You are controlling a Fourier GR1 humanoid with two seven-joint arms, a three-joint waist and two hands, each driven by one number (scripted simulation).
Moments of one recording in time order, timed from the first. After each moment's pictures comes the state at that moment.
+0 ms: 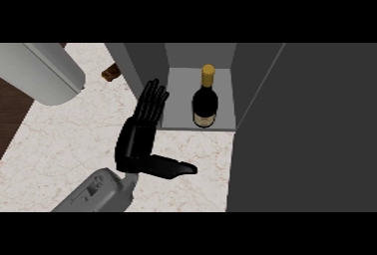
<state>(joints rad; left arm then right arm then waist) -0.39 0.29 -0.66 -1.43 0.77 0.44 -0.49 0.06 -0.05 -0.01 -2.34 -0.16 0.20 0.39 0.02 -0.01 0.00</state>
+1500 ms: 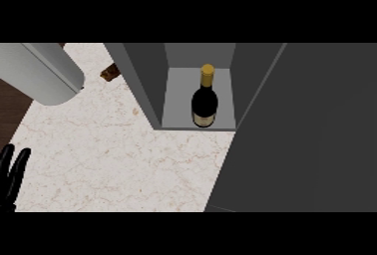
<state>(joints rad) 0.43 0.72 -0.24 -2.14 0.85 0.27 -0.52 0.10 -0.06 0.52 -2.42 -0.12 0.32 0.64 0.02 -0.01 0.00</state>
